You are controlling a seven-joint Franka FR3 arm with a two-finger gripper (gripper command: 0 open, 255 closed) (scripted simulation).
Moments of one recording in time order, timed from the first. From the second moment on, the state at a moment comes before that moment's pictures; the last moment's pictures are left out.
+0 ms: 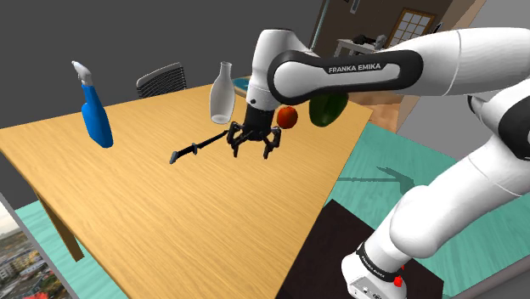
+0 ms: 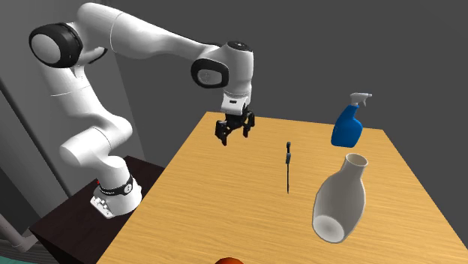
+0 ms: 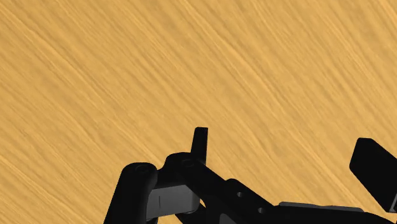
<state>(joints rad) -0.01 -0.18 0.39 -2.12 0.17 1.91 0.91</state>
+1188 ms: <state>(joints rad) 0.12 0.48 0.39 -1.43 -0.20 1.90 1.51</state>
